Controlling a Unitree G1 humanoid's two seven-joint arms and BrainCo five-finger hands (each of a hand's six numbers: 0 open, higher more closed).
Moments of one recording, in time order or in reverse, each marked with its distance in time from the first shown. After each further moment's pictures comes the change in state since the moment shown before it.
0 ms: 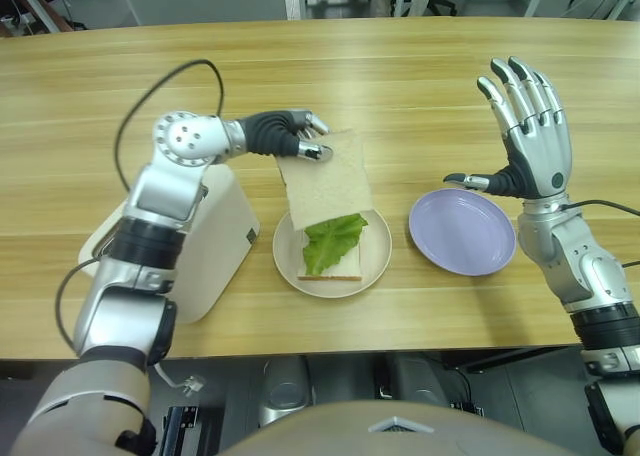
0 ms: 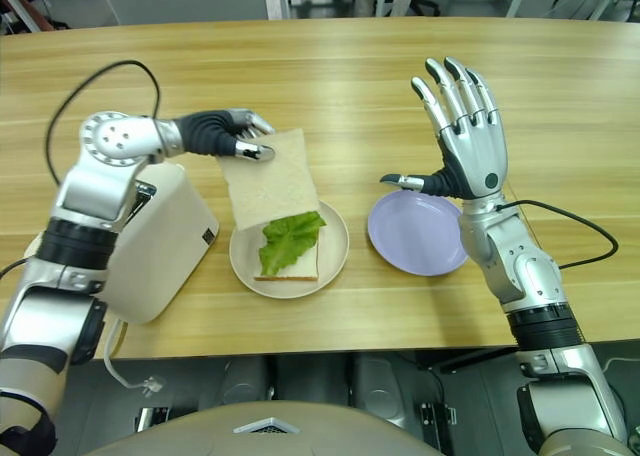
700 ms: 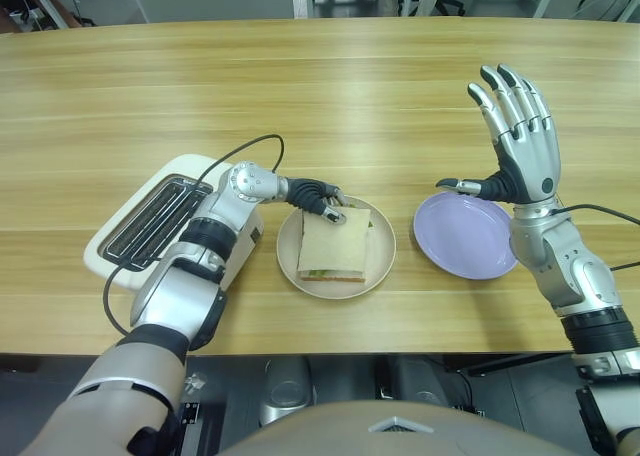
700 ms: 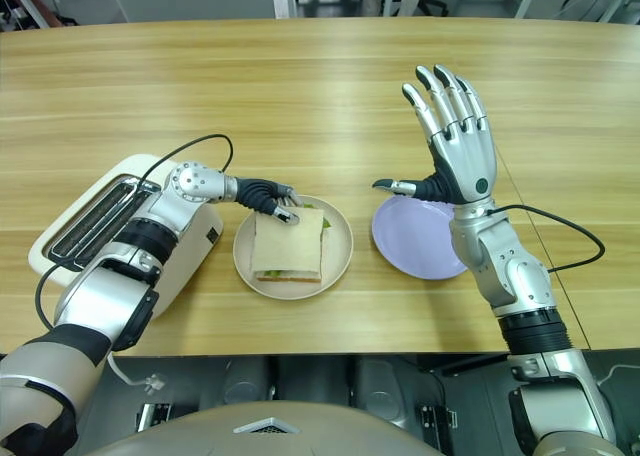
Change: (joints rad) left arm -0.096 -0.161 -0.135 0.600 0.264 -0.422 0.067; right arm 0.011 0.040 0.002 -0.009 0.002 -0.012 0.023
